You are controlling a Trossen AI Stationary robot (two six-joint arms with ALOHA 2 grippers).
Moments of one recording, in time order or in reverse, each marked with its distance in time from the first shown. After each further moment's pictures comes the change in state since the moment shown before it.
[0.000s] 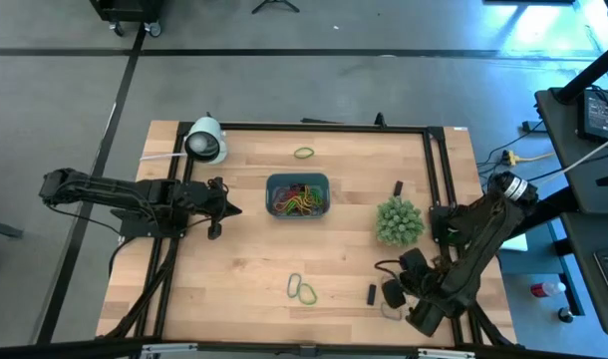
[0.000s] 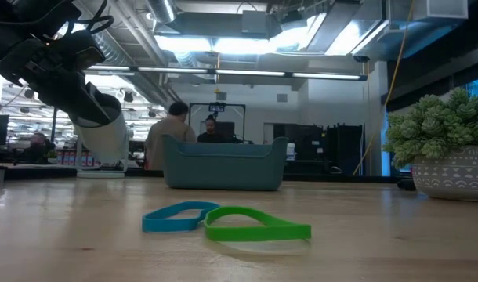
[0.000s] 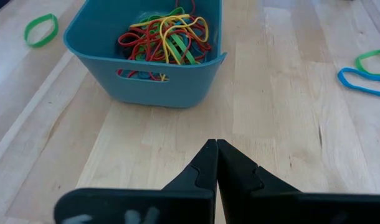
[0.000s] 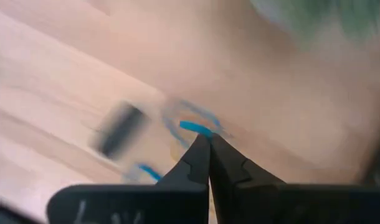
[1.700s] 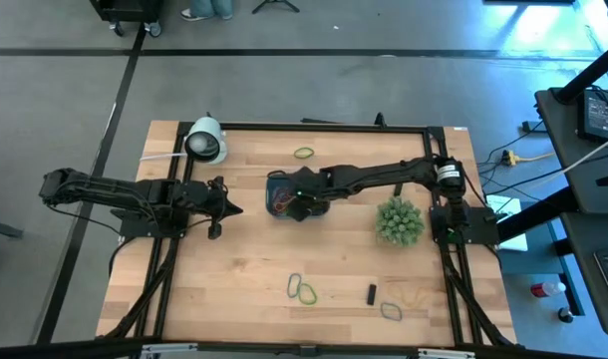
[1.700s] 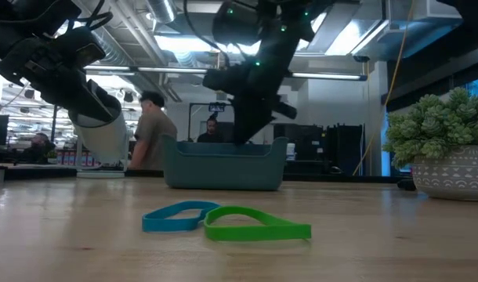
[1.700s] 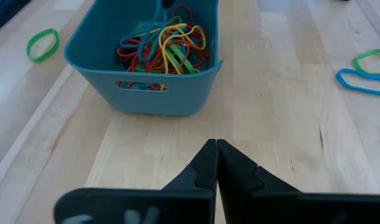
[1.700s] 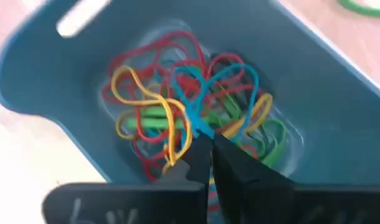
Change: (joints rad) left arm 0.000 0.000 0.000 0.021 0.000 0.044; right arm -1.002 0.406 0.352 0.566 -0.102 -1.438
